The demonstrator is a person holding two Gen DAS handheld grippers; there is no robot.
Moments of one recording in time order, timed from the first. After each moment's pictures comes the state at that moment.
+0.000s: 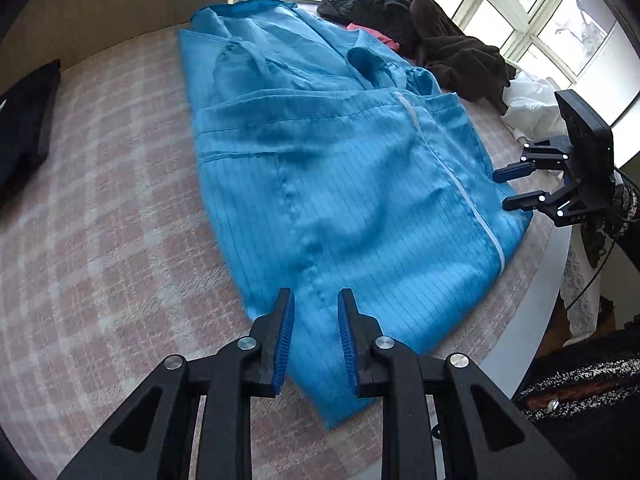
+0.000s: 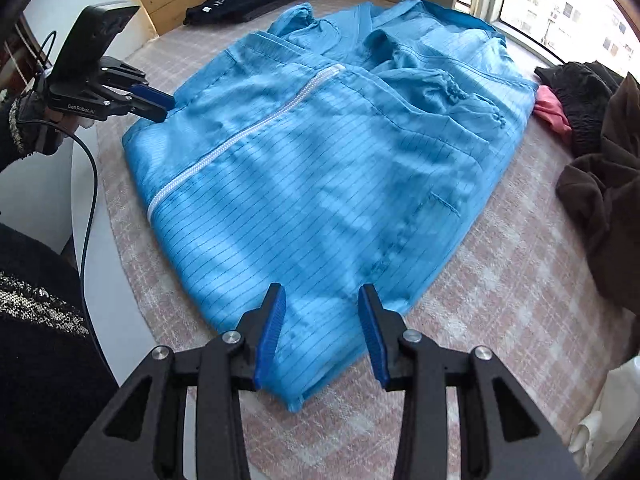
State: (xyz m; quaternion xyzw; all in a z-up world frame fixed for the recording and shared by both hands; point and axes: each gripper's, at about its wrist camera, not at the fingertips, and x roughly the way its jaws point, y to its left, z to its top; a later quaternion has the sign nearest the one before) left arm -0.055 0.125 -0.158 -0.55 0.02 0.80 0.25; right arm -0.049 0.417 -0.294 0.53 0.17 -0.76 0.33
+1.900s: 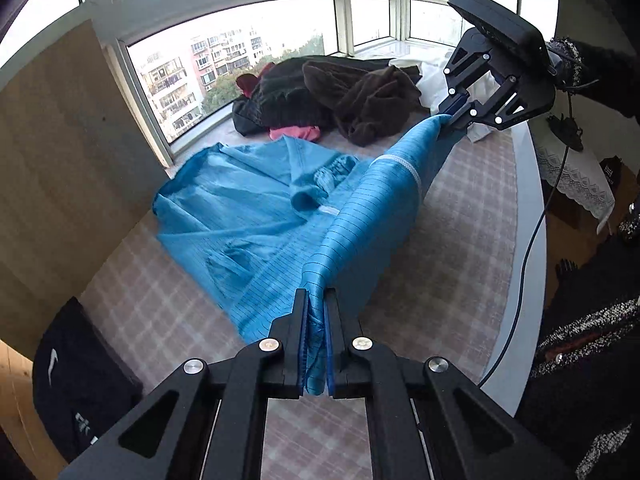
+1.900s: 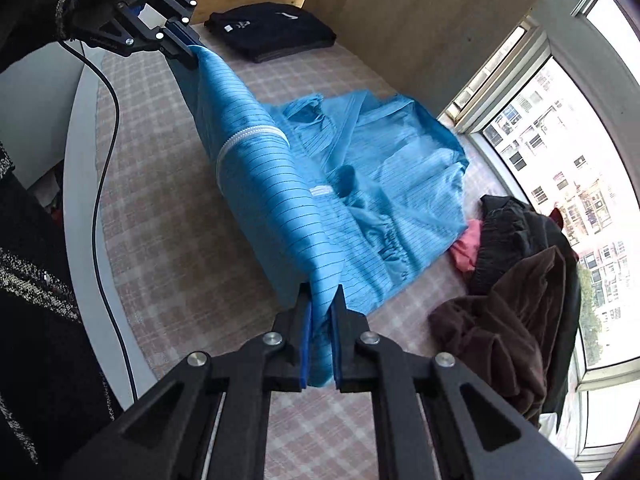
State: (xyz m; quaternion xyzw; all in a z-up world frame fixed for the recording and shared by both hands) left arm -0.106 0.163 -0.021 -0.37 0.25 0.81 0.38; right arm -0.070 0.366 -0.170 0.42 0.35 -0.78 0.31
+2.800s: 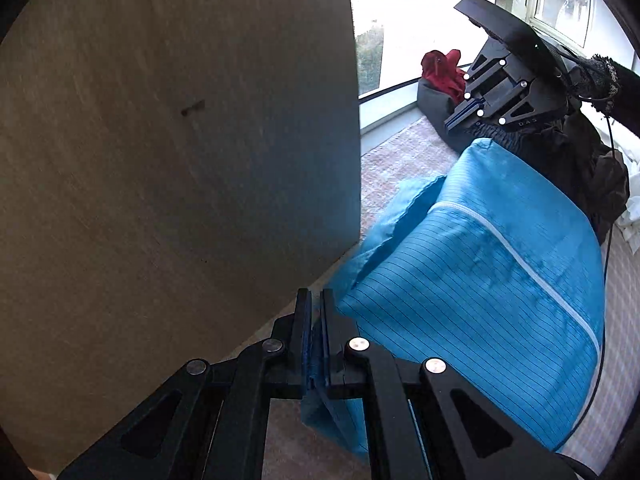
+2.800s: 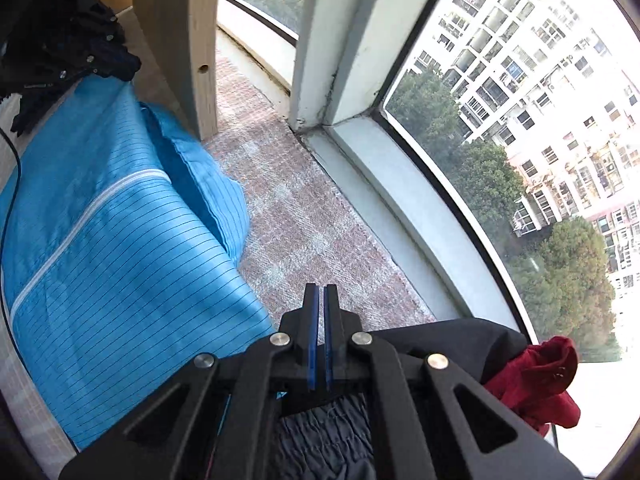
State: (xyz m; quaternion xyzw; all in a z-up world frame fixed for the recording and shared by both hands) left arm -0.472 0.141 -0.131 -0.44 0.17 0.83 0.30; right arm -0.511 0.385 -0.266 0.51 0.31 -0.75 0.30
